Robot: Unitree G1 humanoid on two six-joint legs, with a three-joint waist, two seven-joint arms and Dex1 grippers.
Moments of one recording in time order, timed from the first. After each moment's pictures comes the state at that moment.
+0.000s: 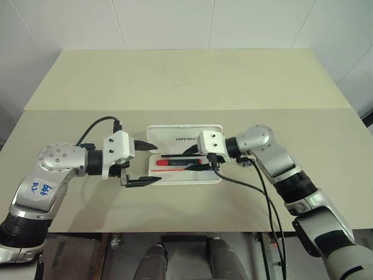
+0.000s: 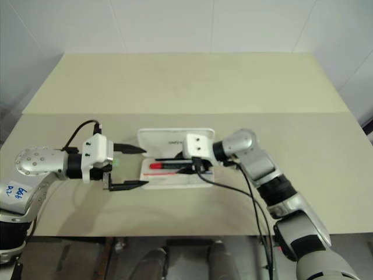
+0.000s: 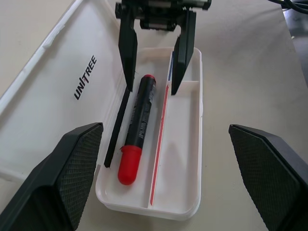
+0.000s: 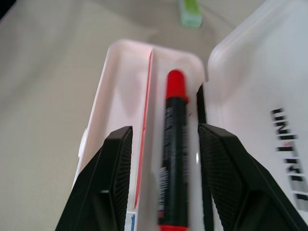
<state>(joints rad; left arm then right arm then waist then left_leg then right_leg) -0.36 0.86 0.02 -0.30 -0.39 0.39 -1.07 -0.81 -0.46 0.38 0.15 0.10 0.20 1.25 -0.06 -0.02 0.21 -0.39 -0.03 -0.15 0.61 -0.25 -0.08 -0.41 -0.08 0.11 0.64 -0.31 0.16</state>
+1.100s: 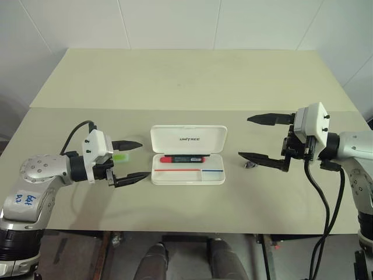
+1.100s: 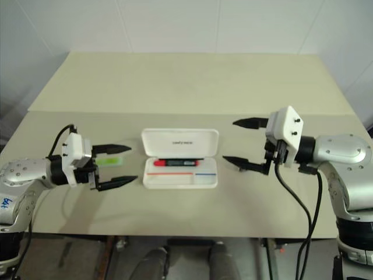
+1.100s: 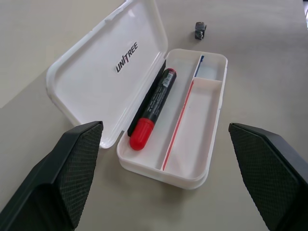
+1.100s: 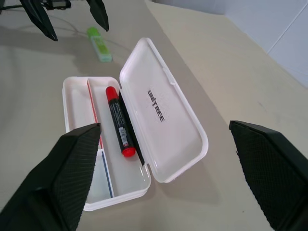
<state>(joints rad) -0.24 0.82 0.18 -0.24 -0.47 0.35 -1.05 -0.43 -0.81 -0.19 -0.36 0.48 0.42 1.14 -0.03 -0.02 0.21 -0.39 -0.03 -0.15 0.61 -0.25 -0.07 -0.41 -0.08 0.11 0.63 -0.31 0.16</state>
